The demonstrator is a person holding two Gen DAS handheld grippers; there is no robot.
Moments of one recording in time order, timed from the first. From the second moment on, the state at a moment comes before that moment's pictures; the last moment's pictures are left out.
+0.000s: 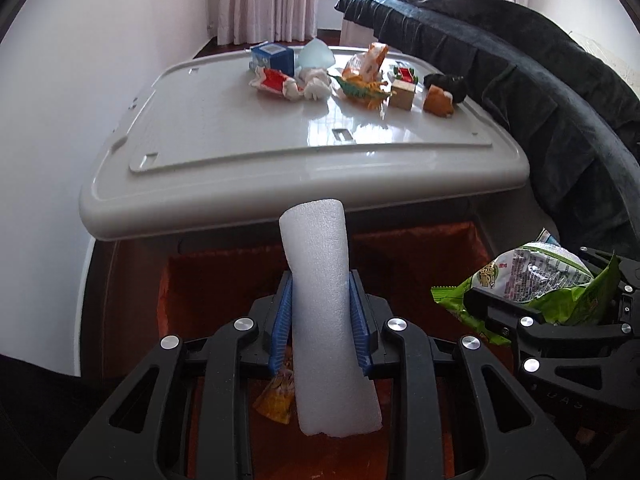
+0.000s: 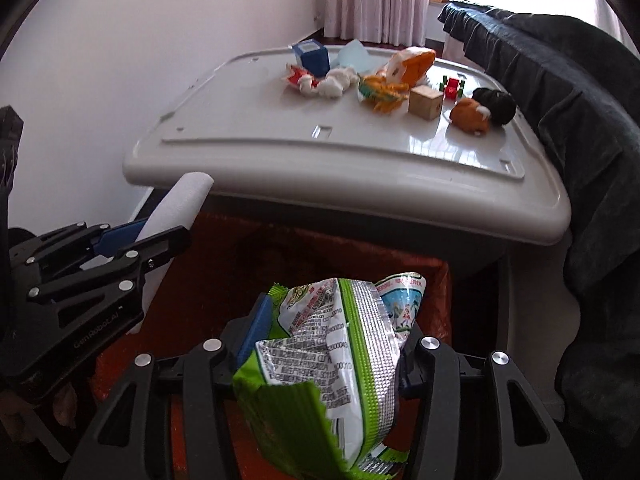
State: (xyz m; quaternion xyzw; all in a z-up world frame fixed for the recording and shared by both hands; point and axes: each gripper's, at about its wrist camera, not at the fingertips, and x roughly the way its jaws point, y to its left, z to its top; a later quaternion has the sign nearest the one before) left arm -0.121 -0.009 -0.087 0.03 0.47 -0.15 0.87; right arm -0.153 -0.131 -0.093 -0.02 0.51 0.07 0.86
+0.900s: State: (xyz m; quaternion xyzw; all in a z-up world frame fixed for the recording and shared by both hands) left arm -0.041 0.023 -0.039 -0.05 0.41 -0.05 0.91; right arm -0.120 -0.172 -0.002 0.02 0.36 -0.01 0.93
